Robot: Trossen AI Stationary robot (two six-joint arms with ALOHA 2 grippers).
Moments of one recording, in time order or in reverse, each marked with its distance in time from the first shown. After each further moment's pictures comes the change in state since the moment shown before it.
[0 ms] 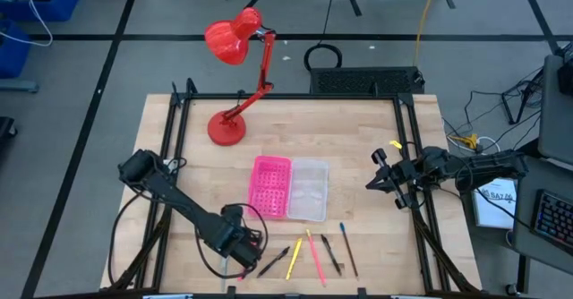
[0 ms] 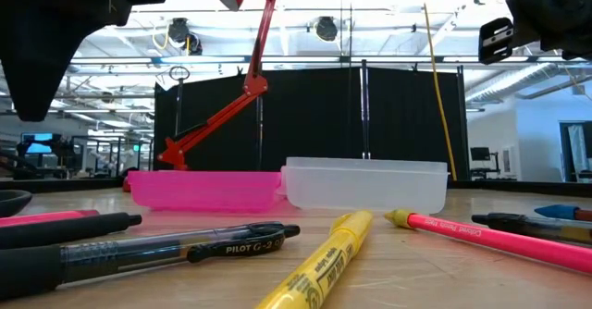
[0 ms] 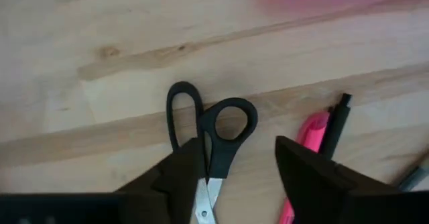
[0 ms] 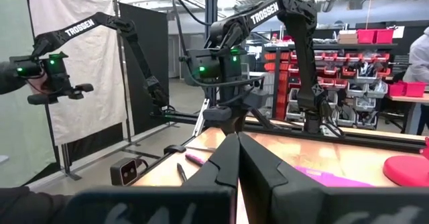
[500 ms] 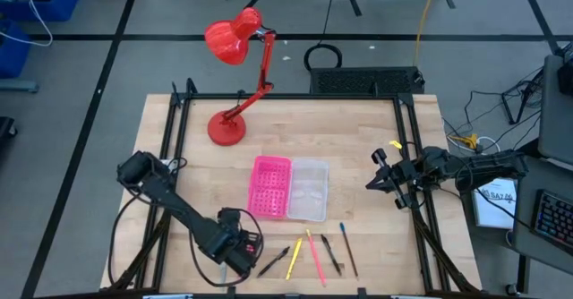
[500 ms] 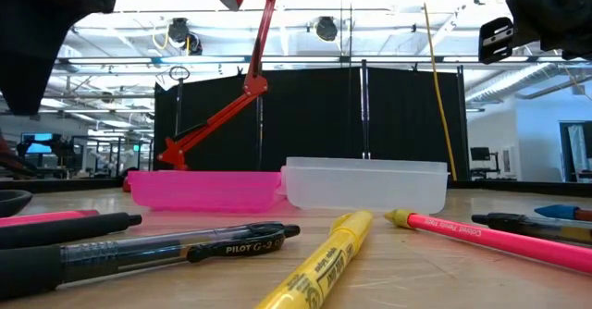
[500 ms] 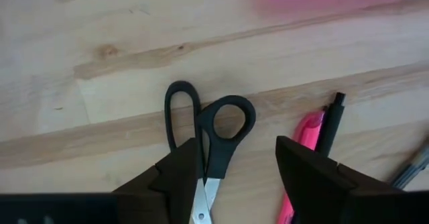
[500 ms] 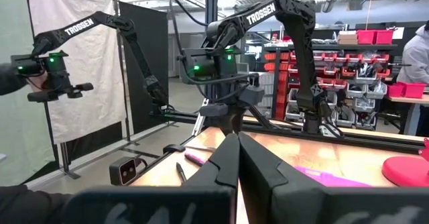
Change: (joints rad) left arm -0.050 0.000 -0.001 -0.001 -0.079 -0.041; right arm 0.000 0.000 0.000 -0.001 0.000 -0.007
